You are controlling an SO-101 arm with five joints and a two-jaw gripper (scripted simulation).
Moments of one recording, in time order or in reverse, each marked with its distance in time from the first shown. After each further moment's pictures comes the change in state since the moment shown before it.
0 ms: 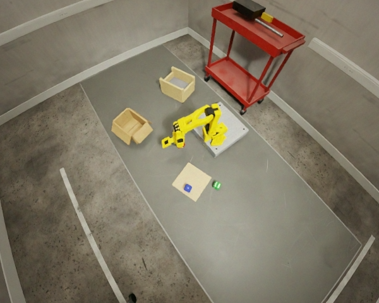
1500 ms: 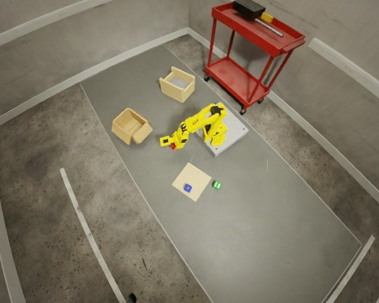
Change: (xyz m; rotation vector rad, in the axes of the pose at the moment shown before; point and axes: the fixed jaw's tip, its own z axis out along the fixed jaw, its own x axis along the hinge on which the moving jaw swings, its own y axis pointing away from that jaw) arm -0.027 0.002 0.004 -0.025 -0.364 0.000
